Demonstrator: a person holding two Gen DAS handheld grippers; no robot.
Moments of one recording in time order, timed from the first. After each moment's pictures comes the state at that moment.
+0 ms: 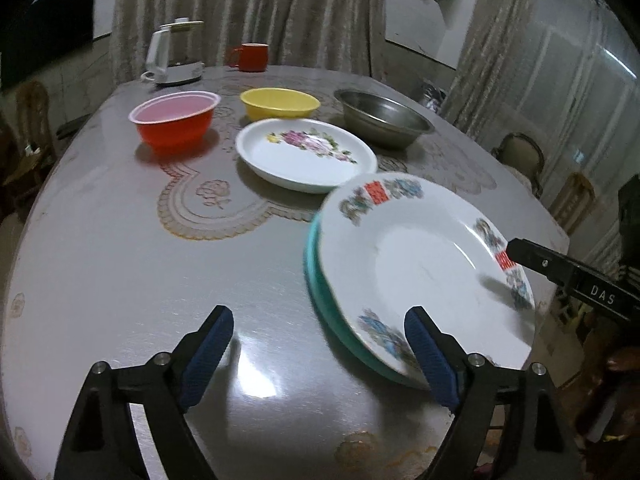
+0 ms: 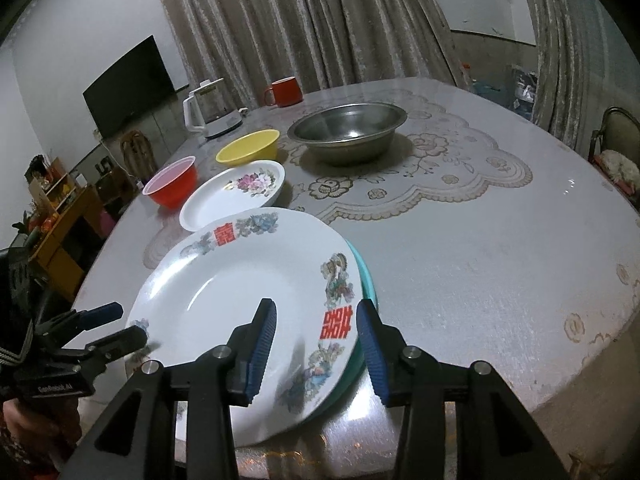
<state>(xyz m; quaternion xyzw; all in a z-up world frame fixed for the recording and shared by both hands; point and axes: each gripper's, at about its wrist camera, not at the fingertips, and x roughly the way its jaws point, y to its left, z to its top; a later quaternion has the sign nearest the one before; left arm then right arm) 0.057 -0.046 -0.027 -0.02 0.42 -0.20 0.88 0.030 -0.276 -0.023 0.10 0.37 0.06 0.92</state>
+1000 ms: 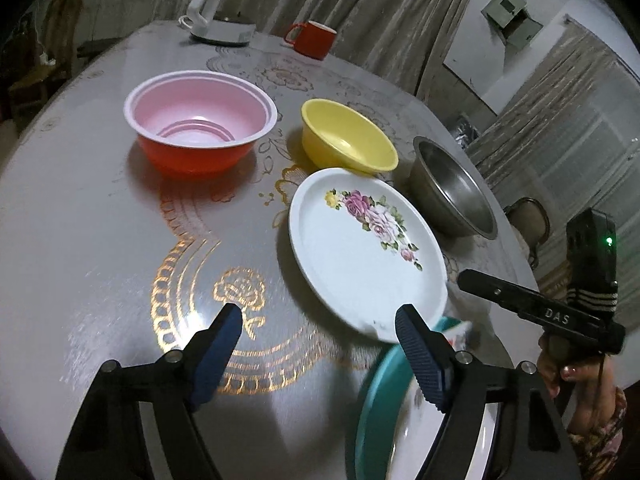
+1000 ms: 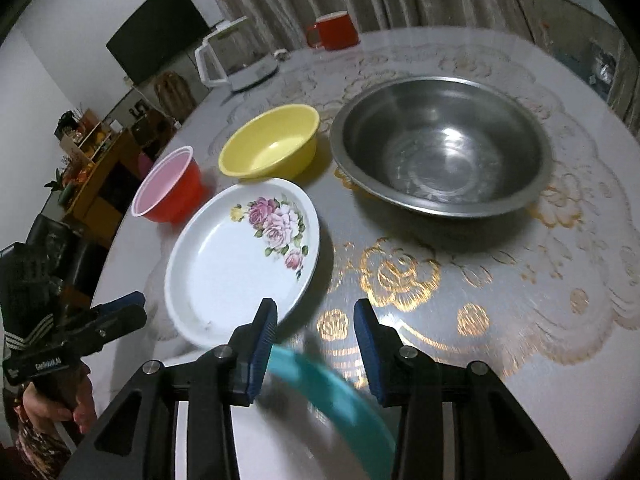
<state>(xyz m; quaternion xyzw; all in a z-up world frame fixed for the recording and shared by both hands) 0.199 -0.018 -0.033 -0.17 0.48 -0.17 0.85 0.228 -0.255 -0.030 0.09 0.49 0.18 0.85</state>
